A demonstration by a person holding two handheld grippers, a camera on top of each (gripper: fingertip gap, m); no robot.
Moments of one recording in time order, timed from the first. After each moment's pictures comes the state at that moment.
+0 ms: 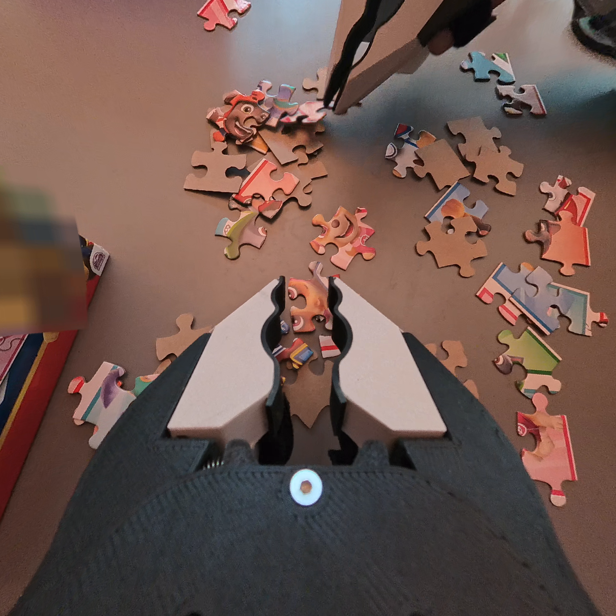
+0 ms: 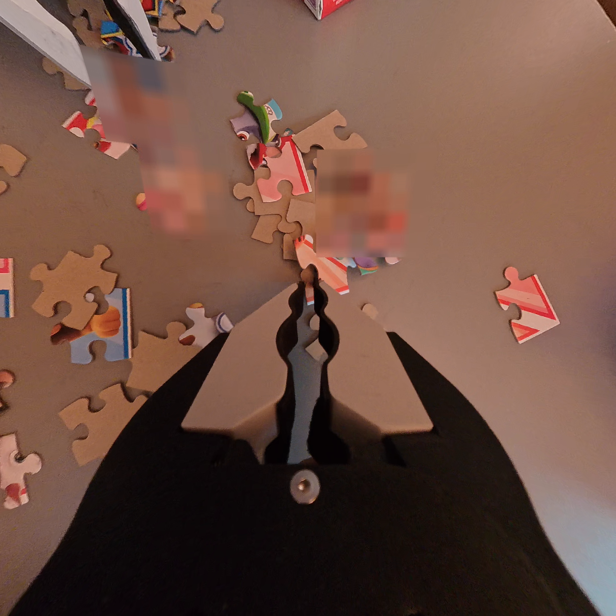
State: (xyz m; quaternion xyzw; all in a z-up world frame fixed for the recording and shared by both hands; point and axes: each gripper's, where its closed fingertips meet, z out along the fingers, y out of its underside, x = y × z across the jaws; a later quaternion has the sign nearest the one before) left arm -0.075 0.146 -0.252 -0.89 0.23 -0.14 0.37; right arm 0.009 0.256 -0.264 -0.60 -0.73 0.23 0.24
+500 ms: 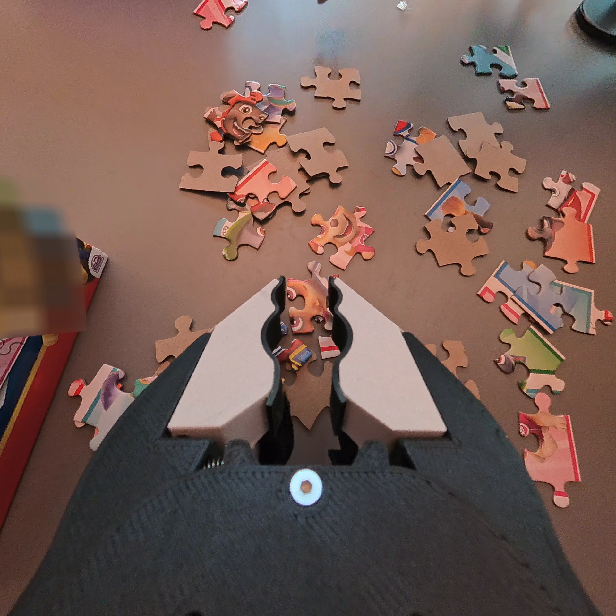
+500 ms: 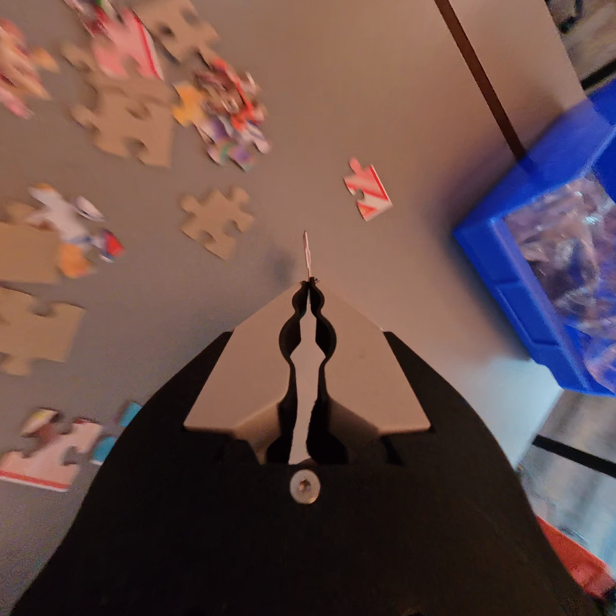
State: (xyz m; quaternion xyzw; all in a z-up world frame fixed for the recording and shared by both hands) left arm -0.074 0.146 -0.253 -0.89 0.24 -0.14 0.37; right arm 0.085 0.341 -0.234 -0.62 -0.71 0.09 0.32
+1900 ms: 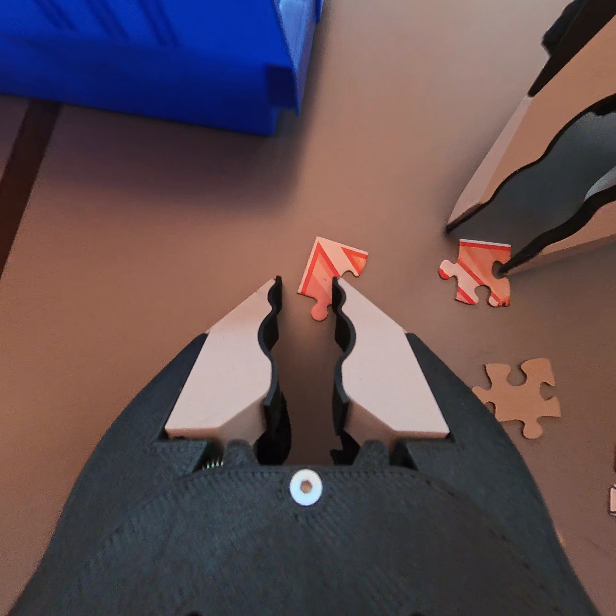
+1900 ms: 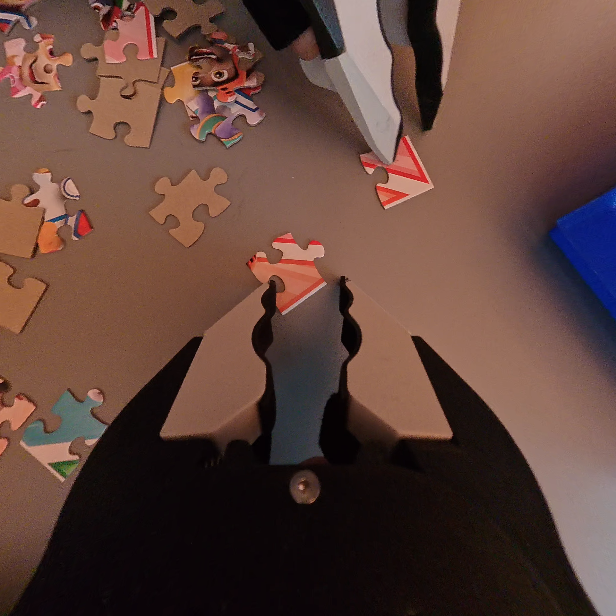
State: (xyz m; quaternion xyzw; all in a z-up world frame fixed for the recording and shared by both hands) left arm -0.015 0.415 -0.276 -0.89 0.30 -0.12 0.32; right arm 0.072 0.366 -0.277 -0.60 -0.73 0.26 0.20
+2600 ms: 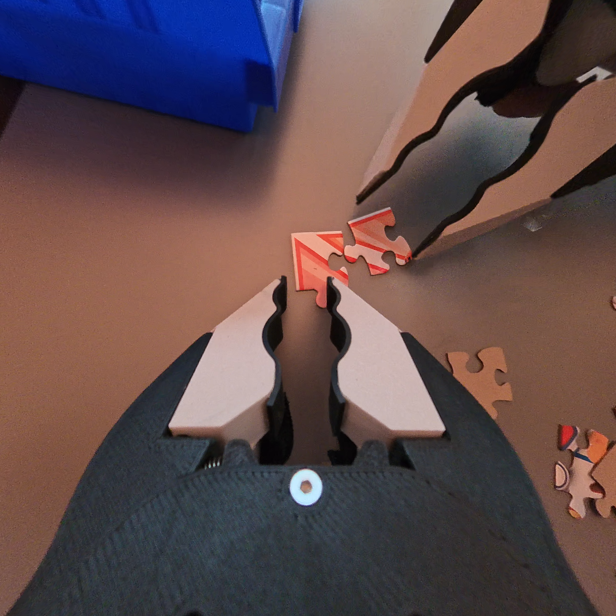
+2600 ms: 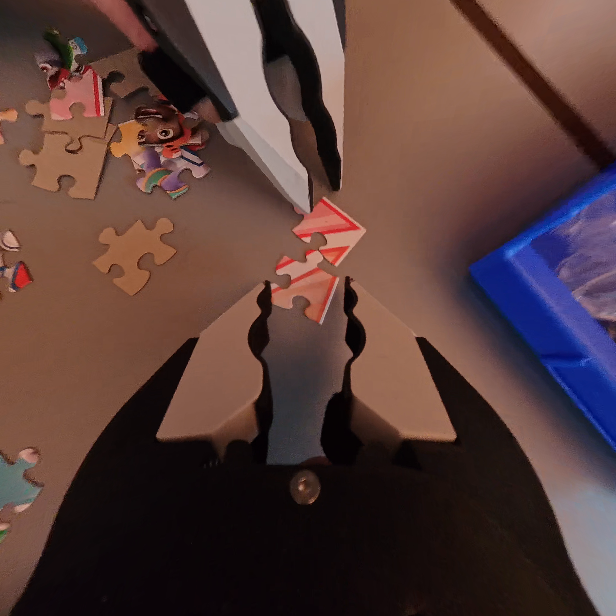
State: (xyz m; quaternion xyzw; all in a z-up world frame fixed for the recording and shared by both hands) left arm -0.007 0.402 -0.271 -0.89 0.28 -0.17 0.33; right arm 0.043 0.396 -0.267 -0.61 -0.71 0.26 0.25
